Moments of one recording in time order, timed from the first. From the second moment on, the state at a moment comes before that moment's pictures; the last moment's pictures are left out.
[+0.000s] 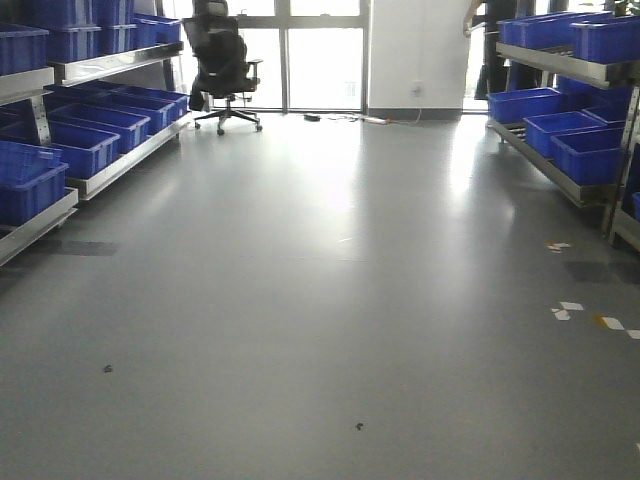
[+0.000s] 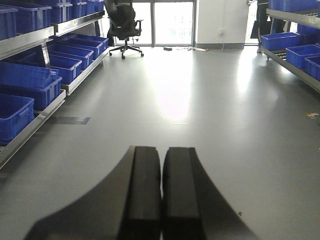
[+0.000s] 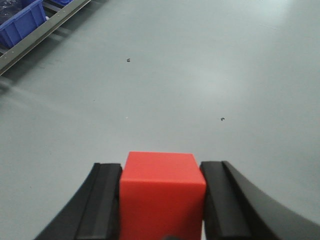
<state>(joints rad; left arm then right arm) -0.06 -0.01 0.01 0.01 0.13 -0.02 0.49 0.67 -0.81 -0.02 0.71 0.14</state>
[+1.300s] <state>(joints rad) -0.06 -0.01 0.01 0.01 0.13 -0.02 0.49 0.67 -0.81 -0.02 0.71 0.14</state>
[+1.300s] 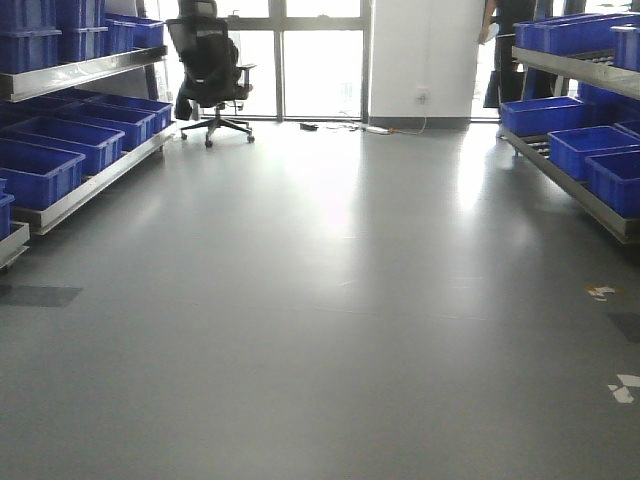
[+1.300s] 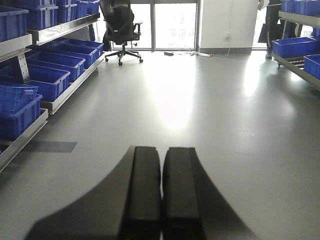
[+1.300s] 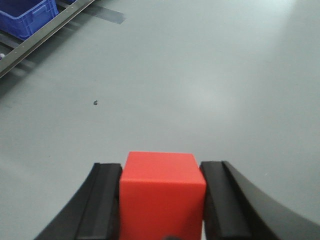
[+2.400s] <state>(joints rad) -0.06 -0.01 0.01 0.01 0.13 -0.02 0.49 0.67 -0.81 -0.02 0.71 0.14</state>
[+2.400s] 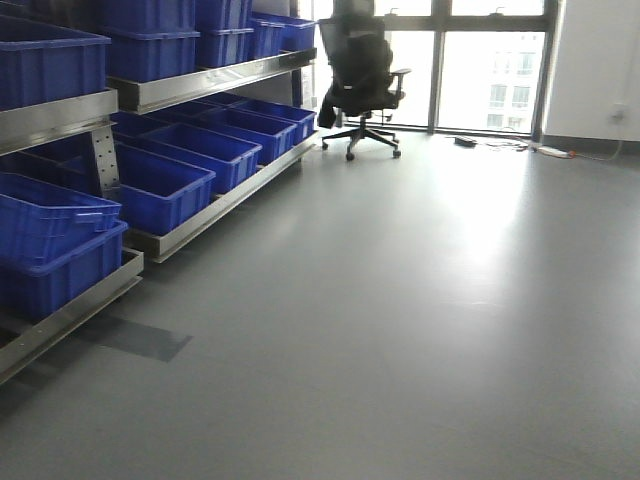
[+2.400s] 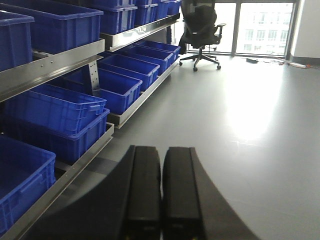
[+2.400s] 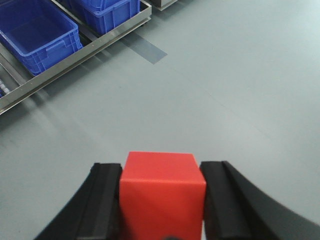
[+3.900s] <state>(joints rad) -0.06 -0.01 0.01 0.01 0.13 -0.02 0.49 0.67 -0.81 -0.02 0.71 0.14</state>
